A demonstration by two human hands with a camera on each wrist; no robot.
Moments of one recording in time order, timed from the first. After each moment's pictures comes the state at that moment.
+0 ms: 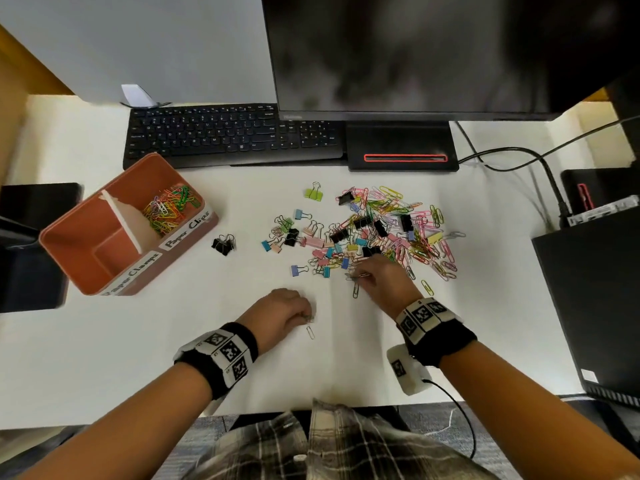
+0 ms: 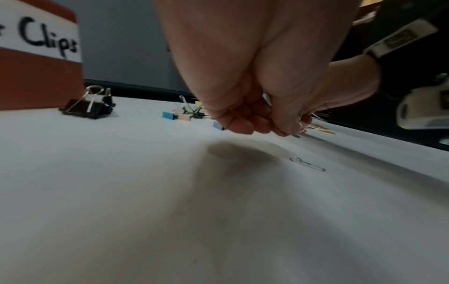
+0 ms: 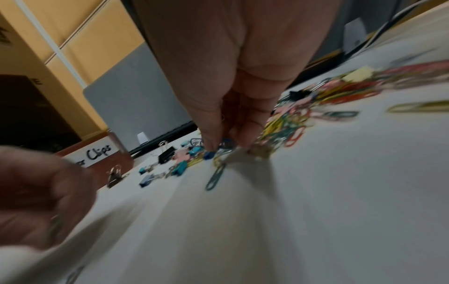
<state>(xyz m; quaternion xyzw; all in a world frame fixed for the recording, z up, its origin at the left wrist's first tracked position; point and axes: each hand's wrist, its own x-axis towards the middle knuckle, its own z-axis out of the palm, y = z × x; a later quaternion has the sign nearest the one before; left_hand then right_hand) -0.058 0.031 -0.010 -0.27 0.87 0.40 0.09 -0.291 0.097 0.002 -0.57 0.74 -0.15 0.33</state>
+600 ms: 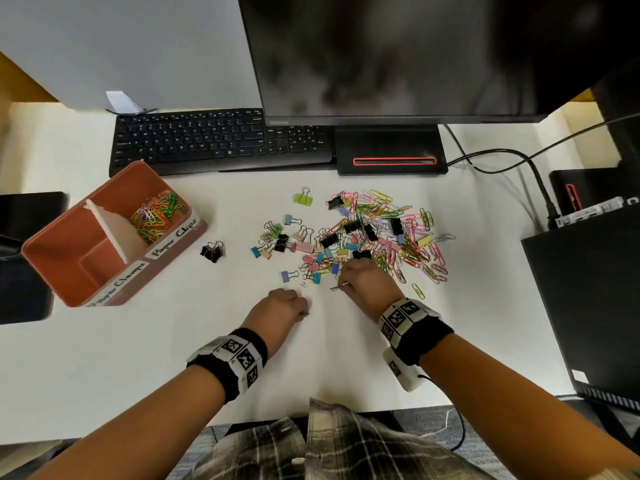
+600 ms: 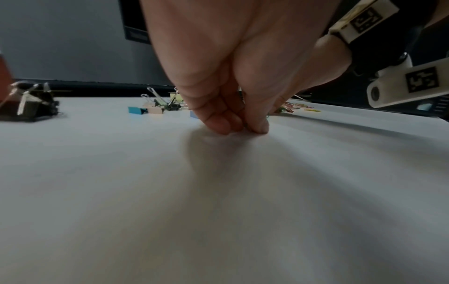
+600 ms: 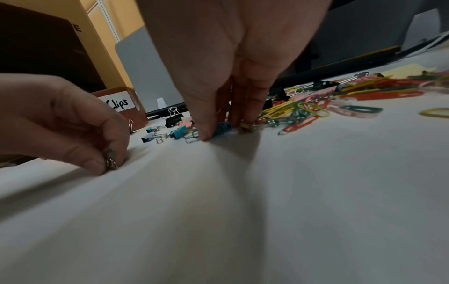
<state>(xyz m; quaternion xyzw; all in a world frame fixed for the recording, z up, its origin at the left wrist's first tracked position) -0.079 0.040 -0.028 -0.30 0.90 0.30 0.04 -0.287 0.088 -0.007 -0.69 0.68 -0.02 0.26</state>
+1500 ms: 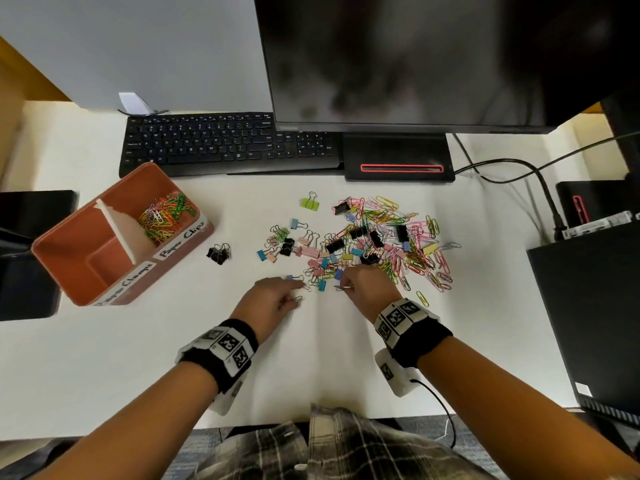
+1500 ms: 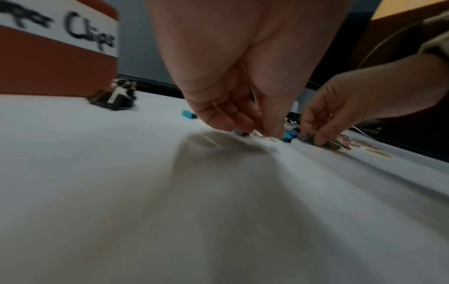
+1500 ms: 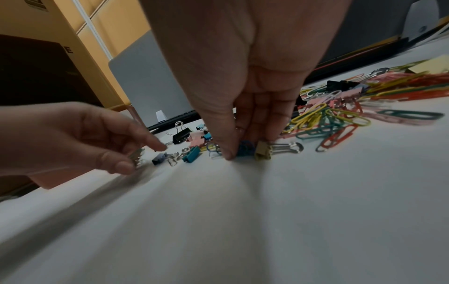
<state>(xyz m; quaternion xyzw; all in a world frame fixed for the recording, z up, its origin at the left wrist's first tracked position) -0.073 0.015 -0.014 -0.43 0.81 0.40 -0.02 -0.279 0.073 0.000 -0.59 0.75 -0.01 0.32</state>
